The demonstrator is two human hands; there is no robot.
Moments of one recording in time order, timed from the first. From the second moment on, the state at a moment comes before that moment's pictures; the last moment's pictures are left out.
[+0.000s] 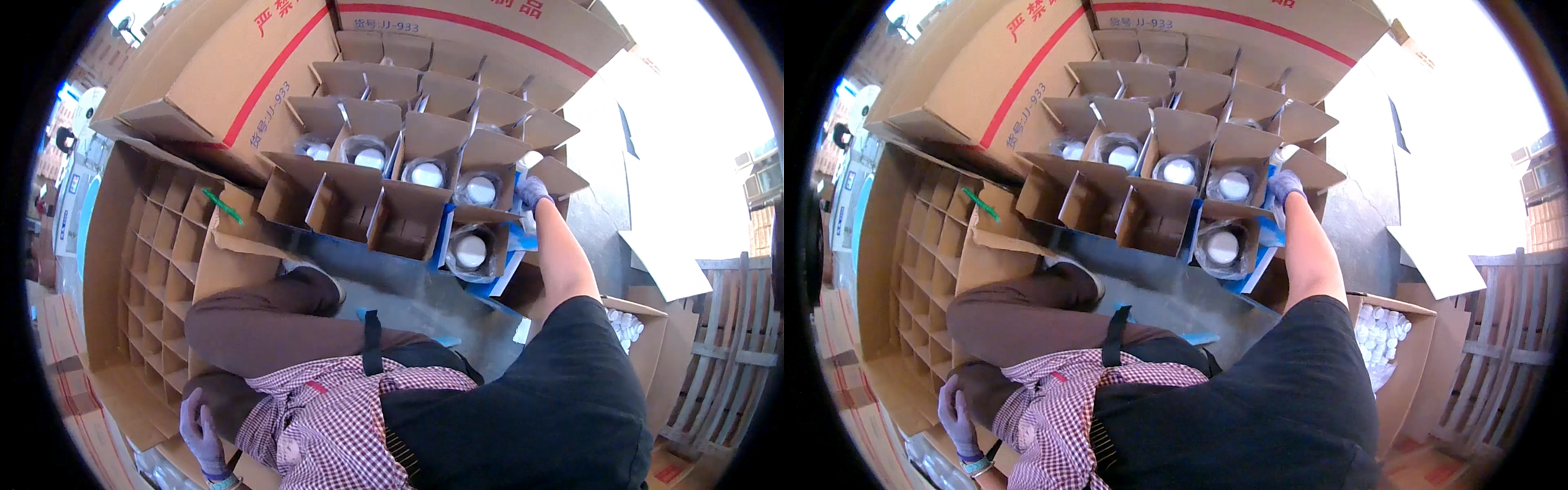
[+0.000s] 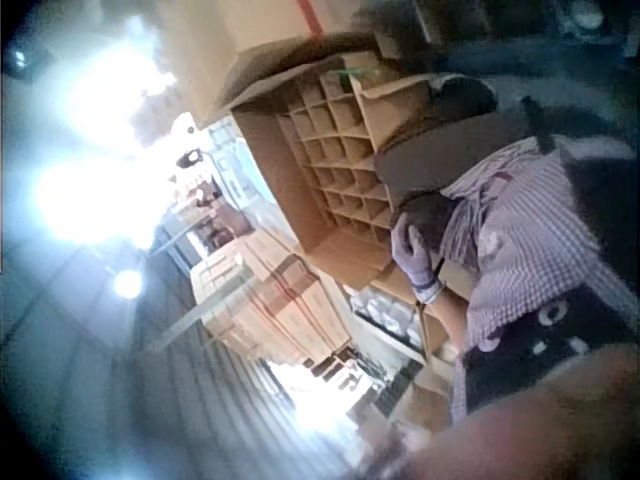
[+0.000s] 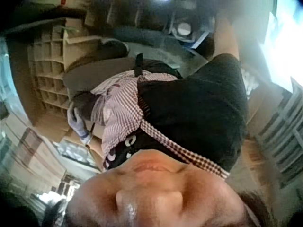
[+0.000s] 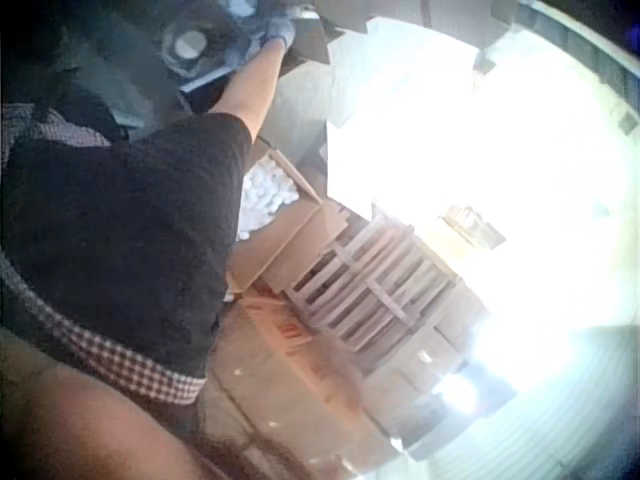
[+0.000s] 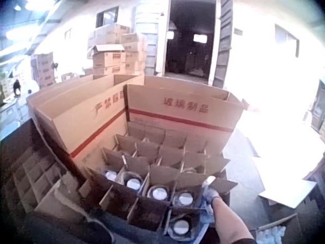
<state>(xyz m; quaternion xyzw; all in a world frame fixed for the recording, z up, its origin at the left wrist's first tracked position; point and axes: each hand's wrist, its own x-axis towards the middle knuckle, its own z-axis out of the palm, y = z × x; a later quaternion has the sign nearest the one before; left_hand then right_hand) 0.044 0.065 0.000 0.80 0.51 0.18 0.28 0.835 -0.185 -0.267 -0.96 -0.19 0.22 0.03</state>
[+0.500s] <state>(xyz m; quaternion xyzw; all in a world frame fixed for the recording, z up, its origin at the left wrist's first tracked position) 0.056 0.077 -0.009 0.82 0.46 0.17 0.28 0.699 -0.303 -0.113 -0.86 -0.38 0.34 -0.05</state>
